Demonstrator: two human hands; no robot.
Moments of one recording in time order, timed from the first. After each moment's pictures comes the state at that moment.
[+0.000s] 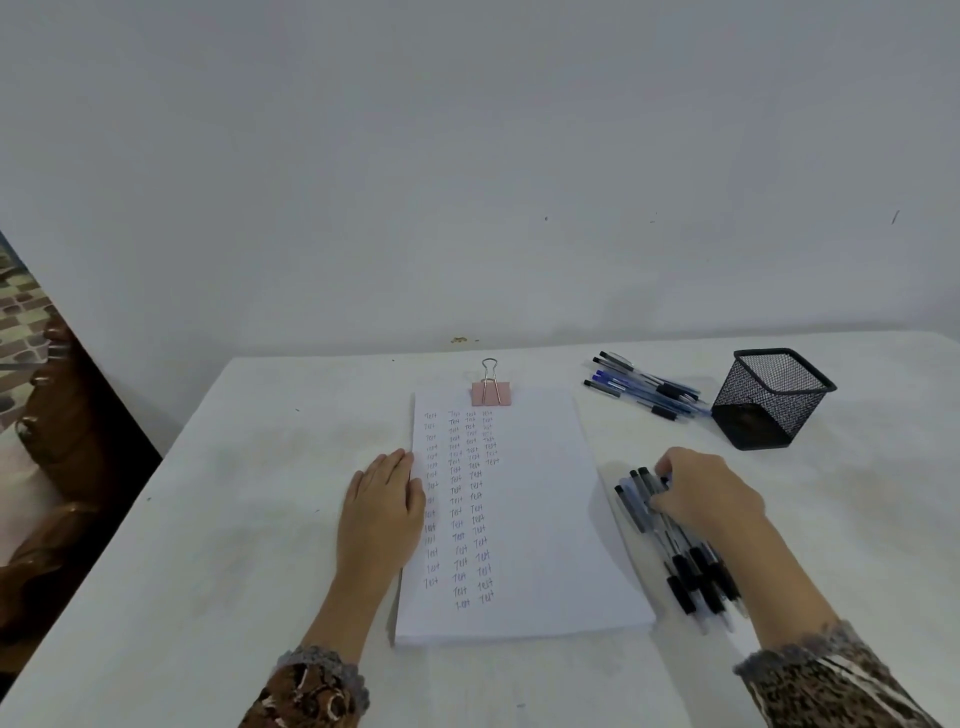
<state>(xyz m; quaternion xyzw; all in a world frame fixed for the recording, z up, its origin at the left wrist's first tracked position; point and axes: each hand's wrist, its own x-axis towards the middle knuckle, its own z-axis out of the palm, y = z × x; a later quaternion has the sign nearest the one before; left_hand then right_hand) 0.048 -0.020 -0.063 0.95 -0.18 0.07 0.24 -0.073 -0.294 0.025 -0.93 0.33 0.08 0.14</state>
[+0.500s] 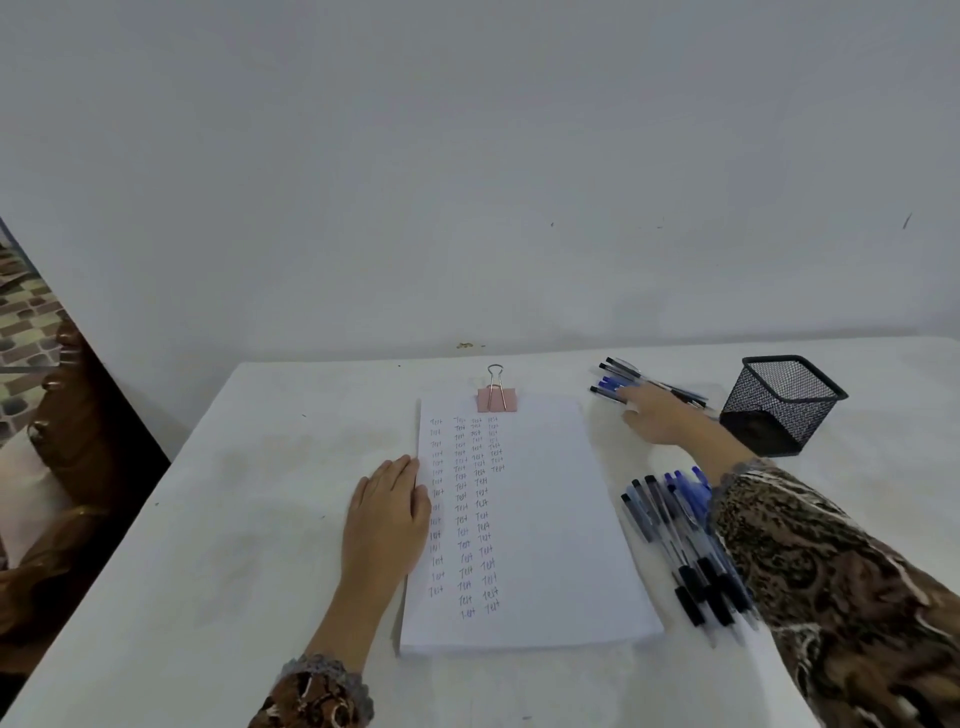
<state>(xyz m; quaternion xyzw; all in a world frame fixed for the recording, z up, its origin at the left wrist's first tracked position) 0.051 -0.020 -0.063 0.95 -0.17 0.07 0.24 0.034 -0.350 0.017 -0.97 0.17 0.10 0.14</state>
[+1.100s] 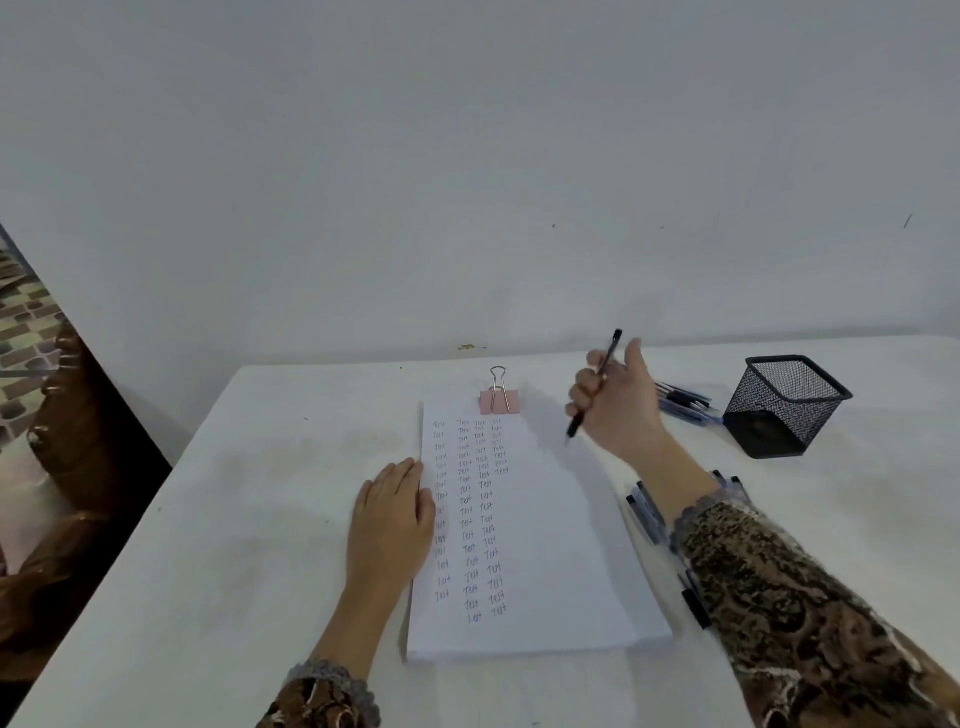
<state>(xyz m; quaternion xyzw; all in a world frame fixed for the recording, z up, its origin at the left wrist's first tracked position) 0.050 -0.020 -0.063 0.95 -0.17 0.07 0.25 0.037 -0.274 0.030 -0.42 0.12 -0.11 0.89</state>
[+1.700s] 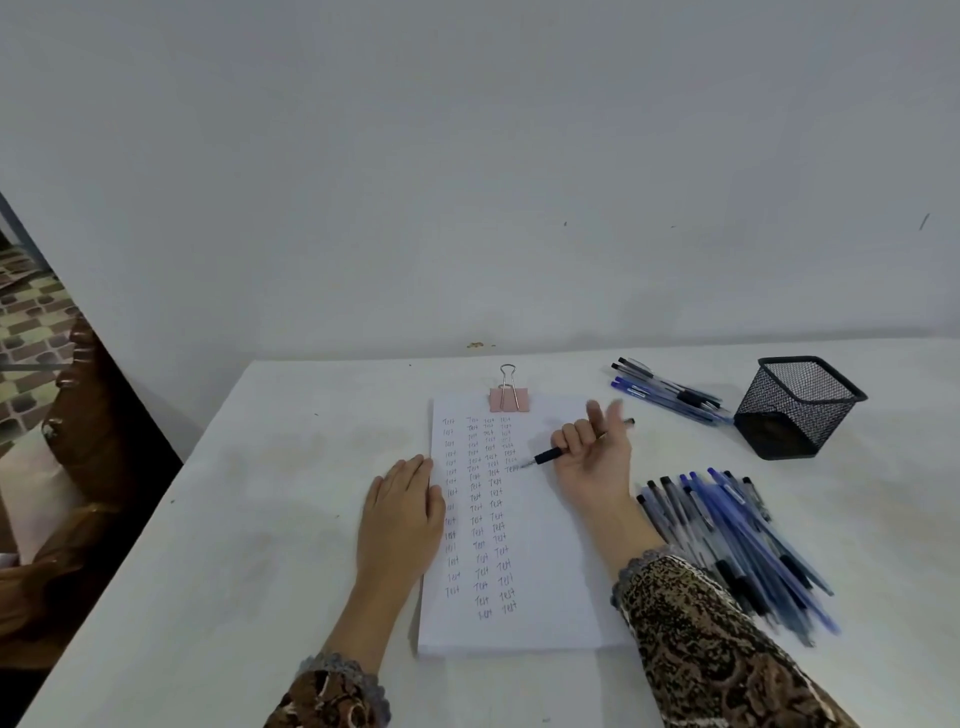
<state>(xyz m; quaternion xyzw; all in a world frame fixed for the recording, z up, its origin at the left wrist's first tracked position) 0.047 -0.019 -0.059 0.95 -0.17 0.07 0.26 0.031 -0.225 -0.023 -0.18 0.15 -0.21 0.95</state>
